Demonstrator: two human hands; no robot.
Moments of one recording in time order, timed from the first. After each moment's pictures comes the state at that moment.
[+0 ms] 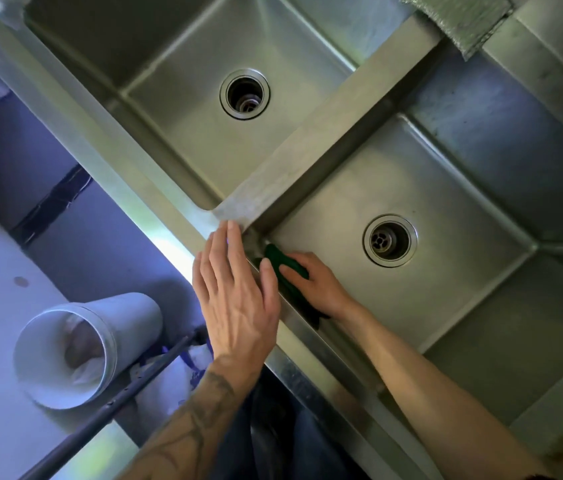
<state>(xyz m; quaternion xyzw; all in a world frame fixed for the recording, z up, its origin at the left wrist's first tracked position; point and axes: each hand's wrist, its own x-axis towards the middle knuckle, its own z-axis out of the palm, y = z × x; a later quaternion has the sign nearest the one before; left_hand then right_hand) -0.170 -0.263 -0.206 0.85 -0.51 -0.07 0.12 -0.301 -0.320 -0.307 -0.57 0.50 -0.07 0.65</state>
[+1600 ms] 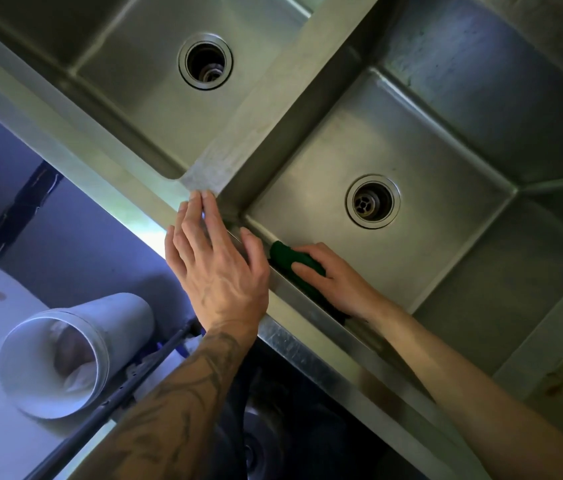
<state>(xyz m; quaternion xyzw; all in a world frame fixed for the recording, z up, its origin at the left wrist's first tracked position) -0.181 -0.263 -0.205 0.85 -0.50 -0.03 0.15 -0.358 -0.275 -0.297 -0.58 0.50 -0.06 0.64</state>
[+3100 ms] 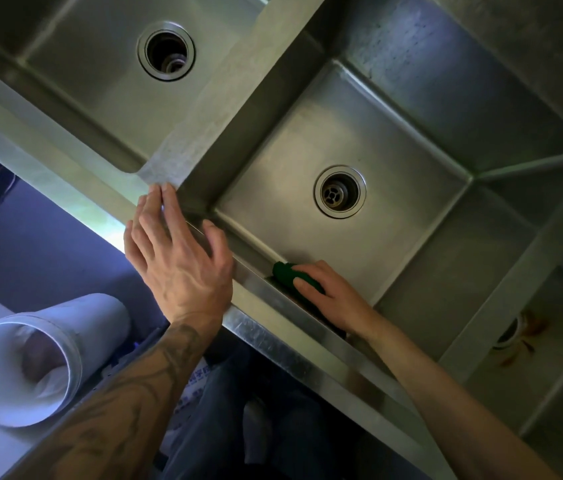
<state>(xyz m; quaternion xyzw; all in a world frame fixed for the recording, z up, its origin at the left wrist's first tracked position) -0.179 -0.262 -0.208 0.85 -0.50 -0.02 0.16 -0.408 -0.233 -0.285 -0.57 0.55 -0.03 0.61</state>
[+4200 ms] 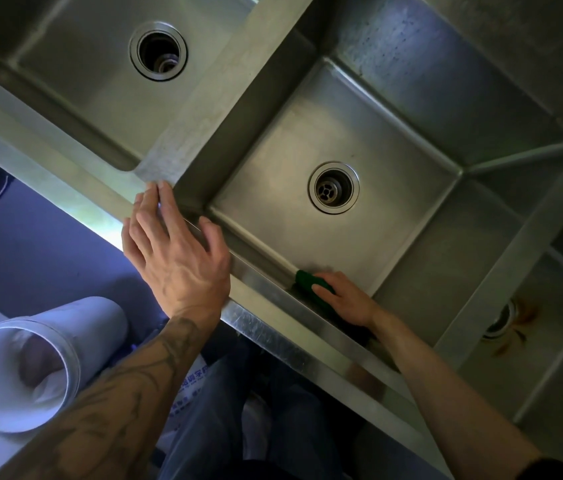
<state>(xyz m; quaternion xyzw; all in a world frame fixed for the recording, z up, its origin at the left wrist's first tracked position) -0.180 -0.262 -0.203 0.85 -0.50 -0.03 0.16 -0.438 -0.224 -0.305 -0.53 0.56 0.10 0.63</state>
